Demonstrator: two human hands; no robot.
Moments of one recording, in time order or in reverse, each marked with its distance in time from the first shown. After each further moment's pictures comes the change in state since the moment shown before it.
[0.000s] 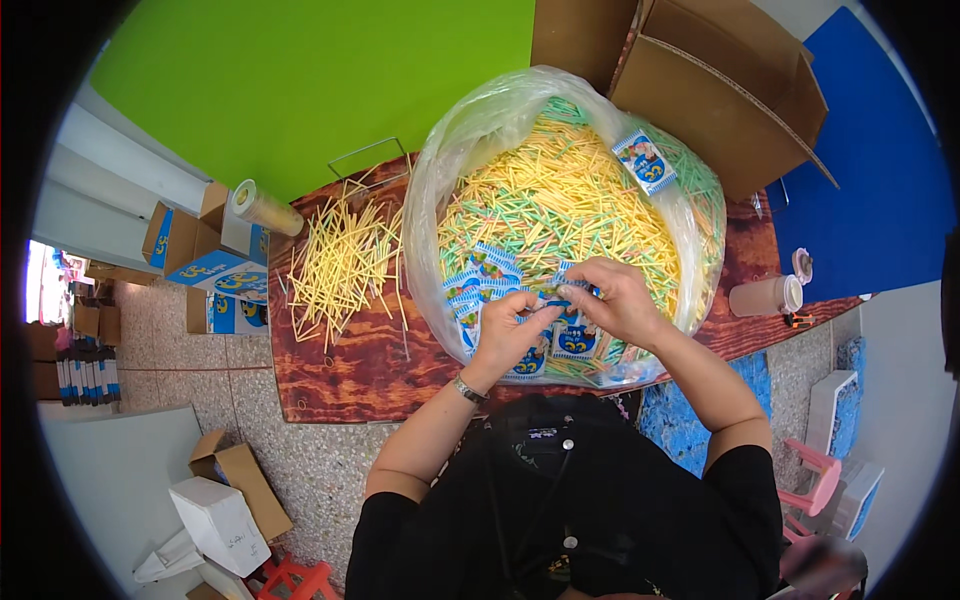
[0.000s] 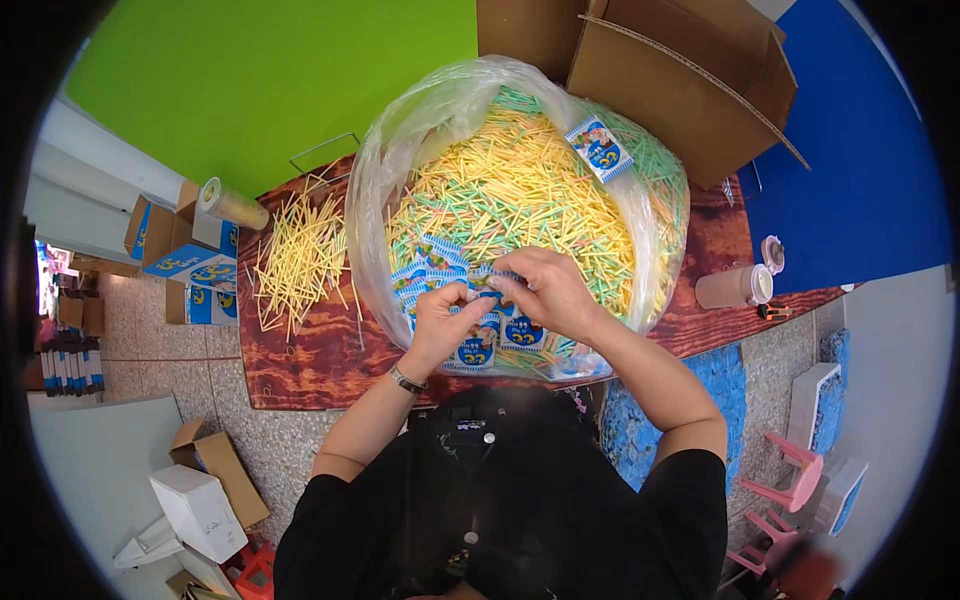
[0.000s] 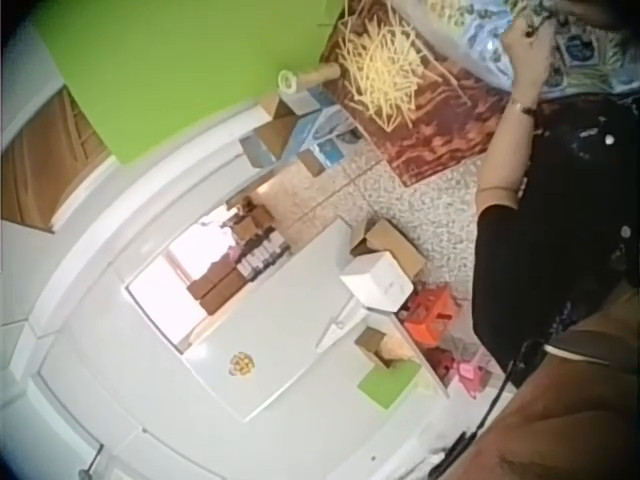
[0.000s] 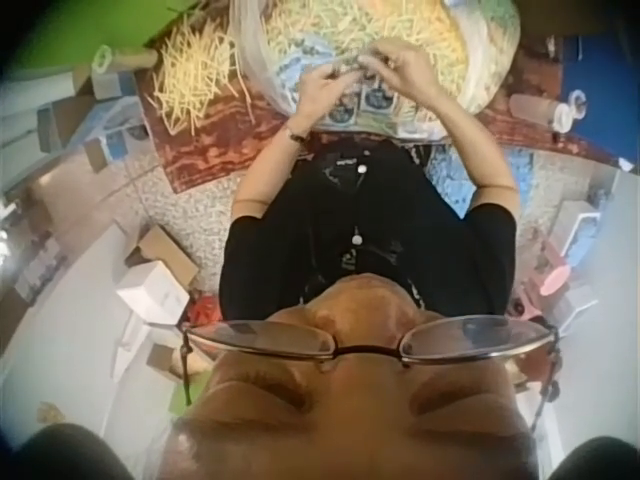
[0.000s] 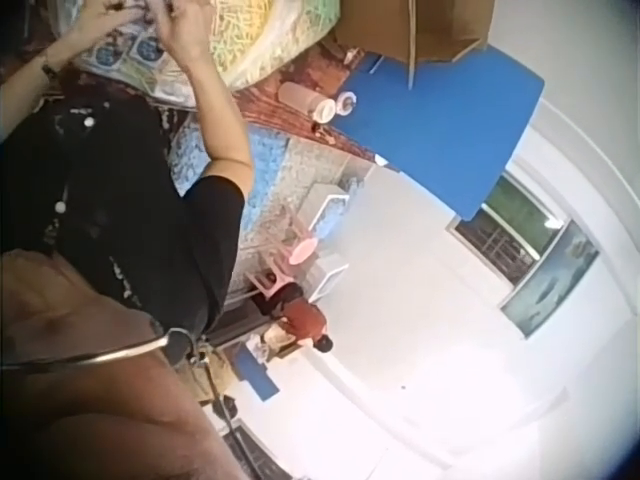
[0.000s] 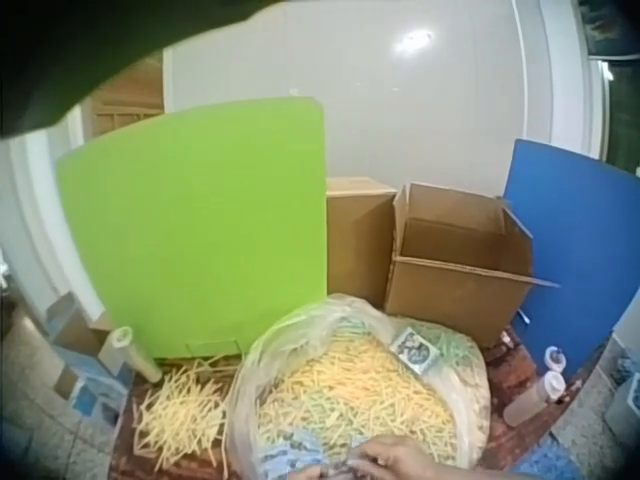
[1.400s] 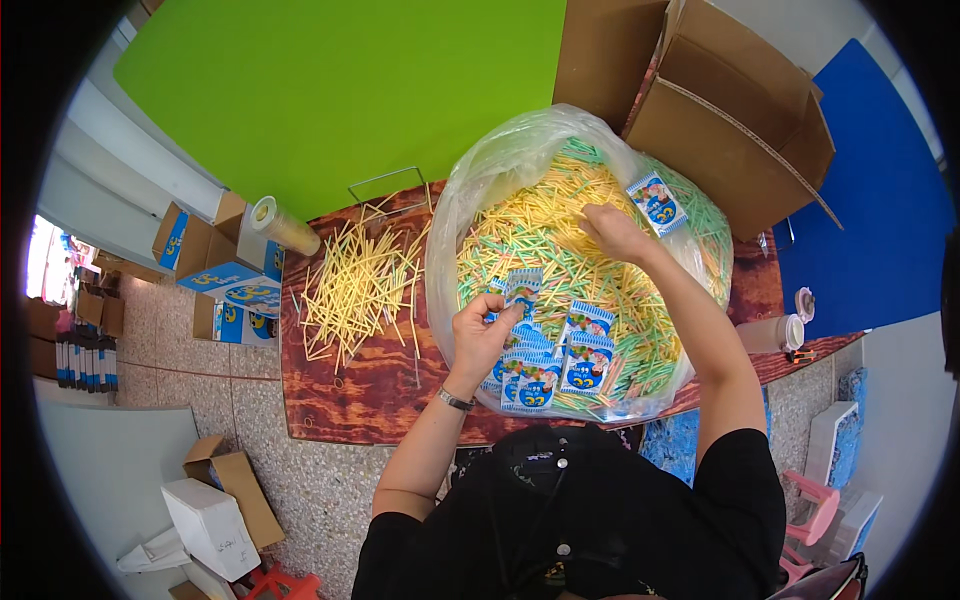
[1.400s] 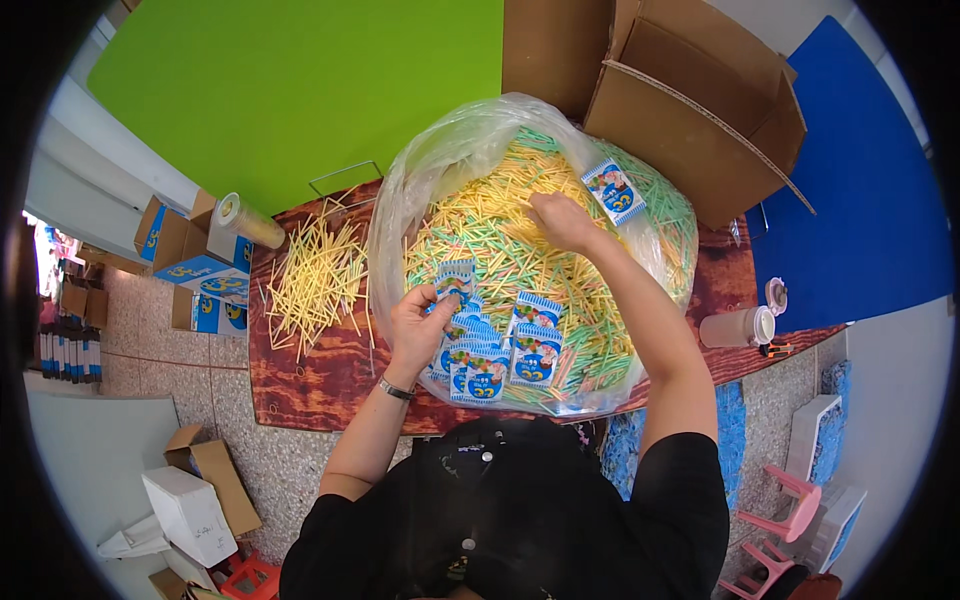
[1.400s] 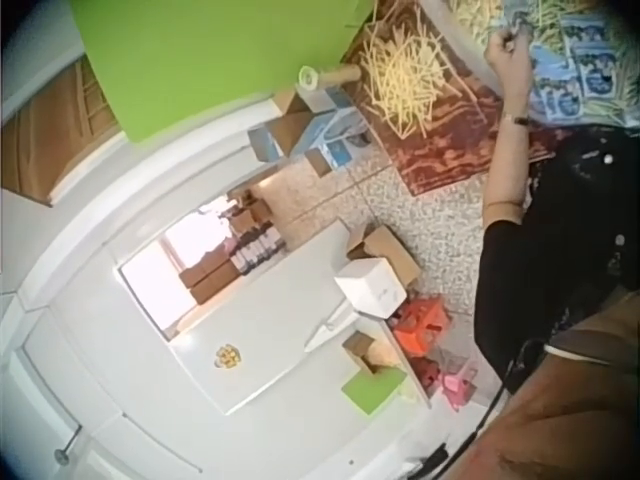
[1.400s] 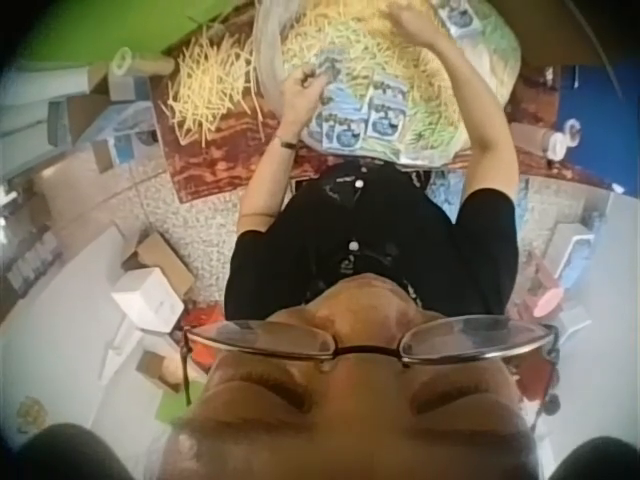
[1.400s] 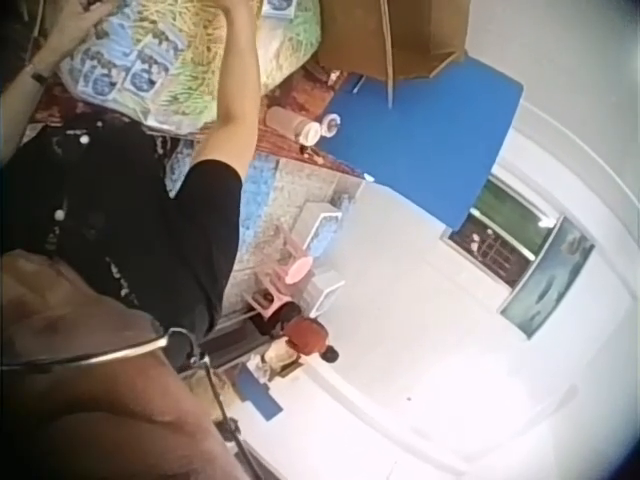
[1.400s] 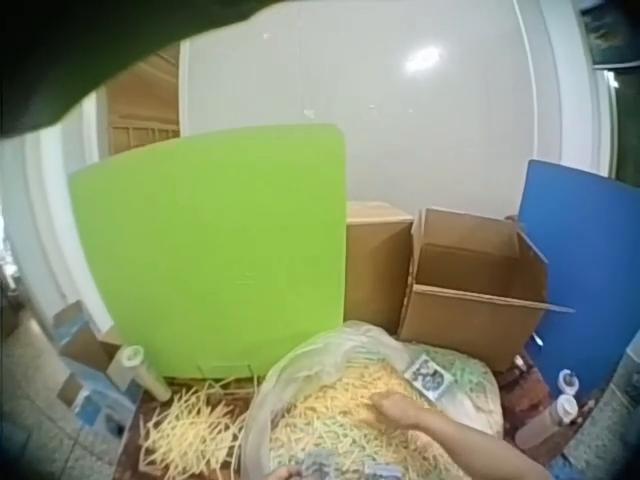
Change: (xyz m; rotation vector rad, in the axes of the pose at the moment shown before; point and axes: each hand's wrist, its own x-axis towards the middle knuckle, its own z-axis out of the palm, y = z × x) left_hand 0.031 -0.023 -0.042 -0.146 0.338 0.167; right_hand 0.125 0.145 -0.010 -0.514 -0.186 0.045
